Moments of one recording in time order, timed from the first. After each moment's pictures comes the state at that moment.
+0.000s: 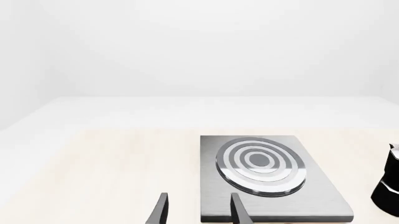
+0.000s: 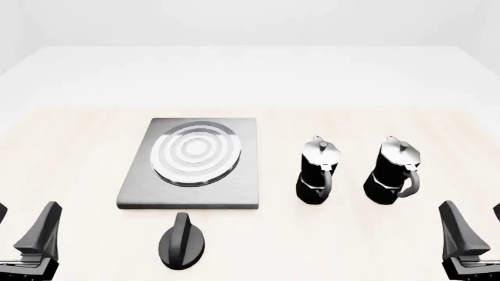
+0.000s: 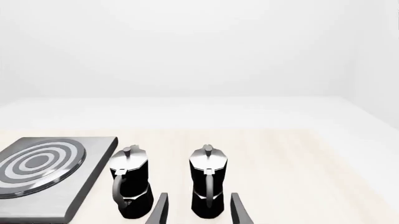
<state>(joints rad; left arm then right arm) 0.00 0.00 0.00 0.00 0.00 0.00 0.00 -0.01 0.00 0.01</state>
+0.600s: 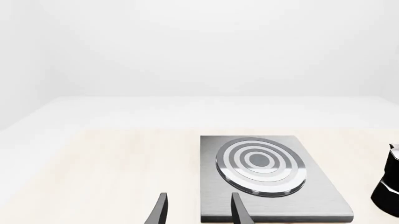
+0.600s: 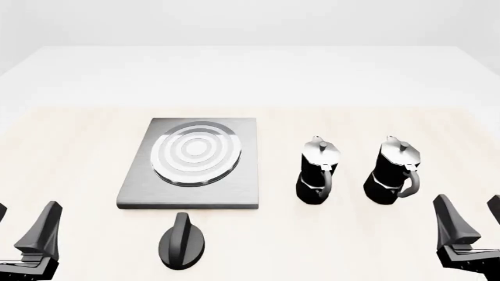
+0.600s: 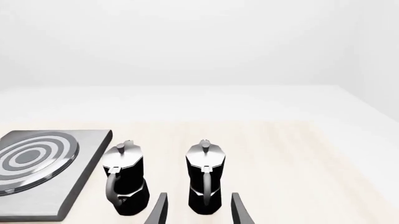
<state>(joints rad) 0.00 0.01 0.00 0.00 0.00 -0.01 0.16 -0.02 -0.09 0.00</state>
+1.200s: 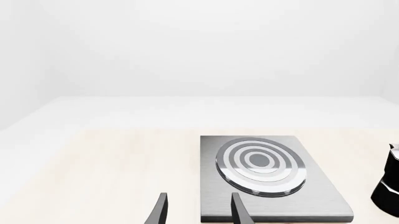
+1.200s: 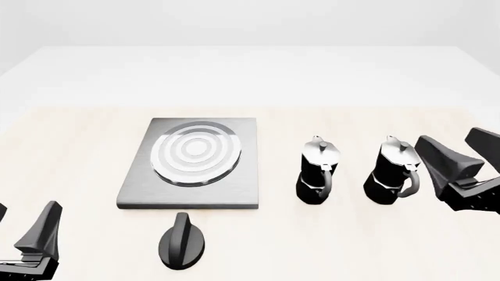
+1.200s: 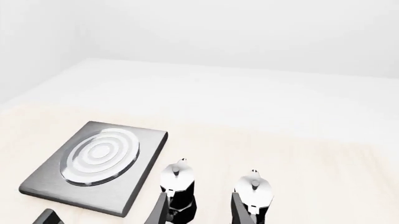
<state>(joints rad) 0.00 0.01 0.00 0.00 0.00 0.24 0.46 -0.48 0.19 0.03</state>
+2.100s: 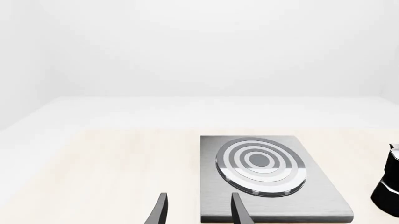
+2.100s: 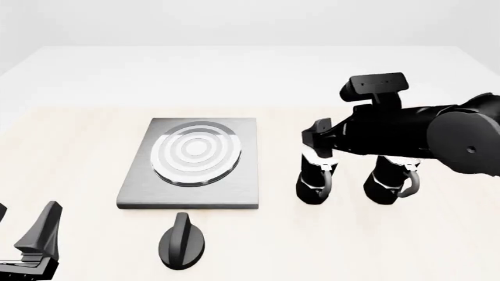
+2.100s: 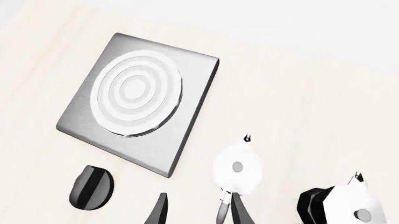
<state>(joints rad) 0.00 0.01 0.00 0.00 0.00 0.49 1.23 -0.94 0.46 0.17</state>
